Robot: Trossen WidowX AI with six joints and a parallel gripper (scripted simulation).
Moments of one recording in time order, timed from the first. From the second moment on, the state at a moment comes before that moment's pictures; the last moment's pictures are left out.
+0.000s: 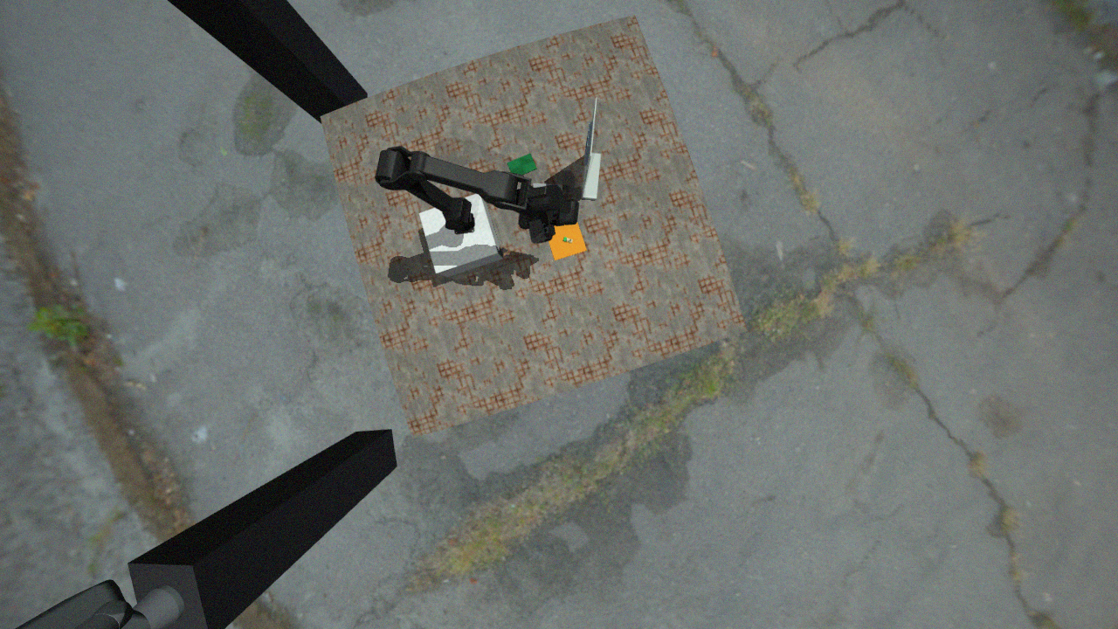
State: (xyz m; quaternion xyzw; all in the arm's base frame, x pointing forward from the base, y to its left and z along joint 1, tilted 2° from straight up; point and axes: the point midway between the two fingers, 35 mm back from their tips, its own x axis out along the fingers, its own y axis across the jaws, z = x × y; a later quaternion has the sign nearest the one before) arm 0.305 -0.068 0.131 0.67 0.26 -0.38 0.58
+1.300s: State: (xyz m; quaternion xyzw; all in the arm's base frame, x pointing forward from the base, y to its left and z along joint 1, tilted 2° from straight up) arm 0.300 -0.068 0.160 0.67 0.26 -0.37 0.58
